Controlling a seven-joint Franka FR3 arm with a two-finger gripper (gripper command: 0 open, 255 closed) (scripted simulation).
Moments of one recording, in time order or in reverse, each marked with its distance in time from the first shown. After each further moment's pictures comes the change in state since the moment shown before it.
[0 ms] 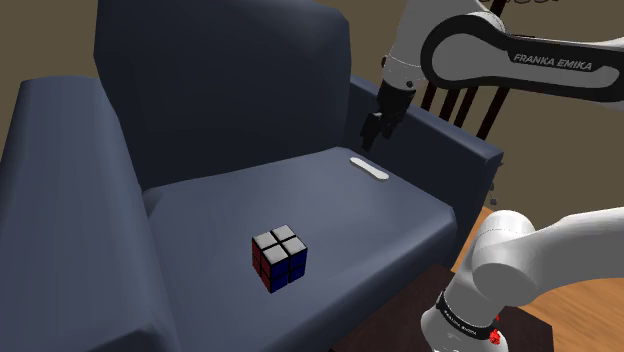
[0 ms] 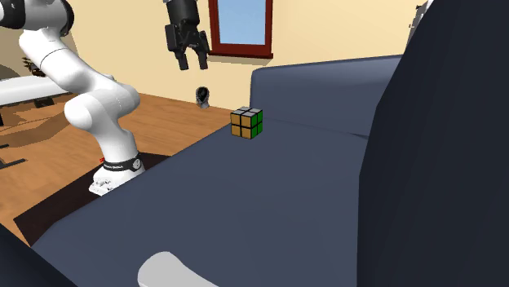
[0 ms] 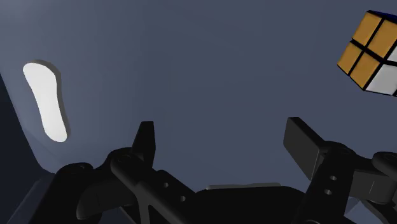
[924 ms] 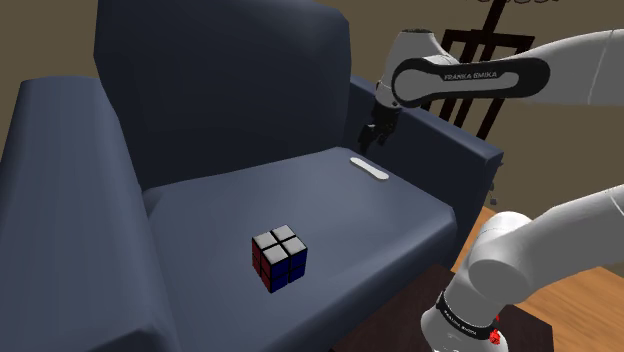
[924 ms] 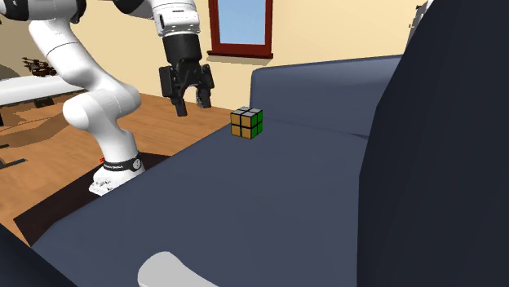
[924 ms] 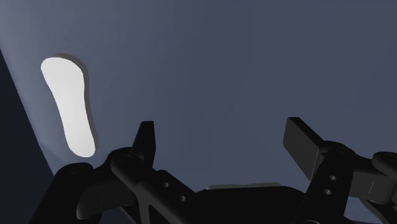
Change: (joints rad) arm -0.082 0.213 -0.225 -0.043 -0.073 0.265 -0.157
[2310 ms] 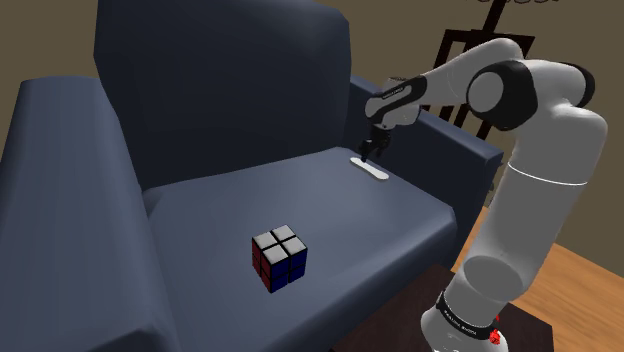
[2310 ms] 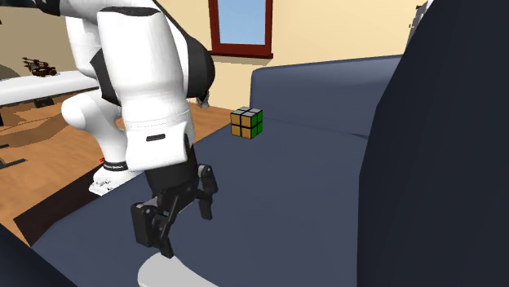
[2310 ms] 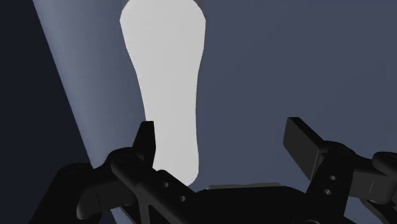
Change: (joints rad) arm -0.085 0.696 -0.319 0.323 0.287 0.318 -0.427
